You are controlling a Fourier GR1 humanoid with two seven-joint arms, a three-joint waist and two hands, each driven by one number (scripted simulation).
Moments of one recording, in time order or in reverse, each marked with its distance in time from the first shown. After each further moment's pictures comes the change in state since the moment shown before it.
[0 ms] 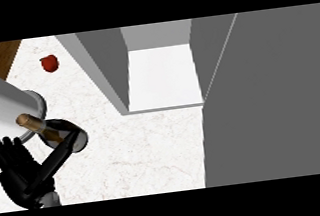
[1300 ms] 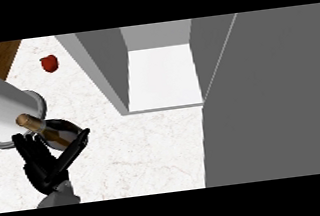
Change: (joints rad) left arm -0.139 0.006 0.094 0.418 0.181 -0.176 -0.280; right arm -0.004 0.020 0.008 -0.002 -0.002 0.018 0.013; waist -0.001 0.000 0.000
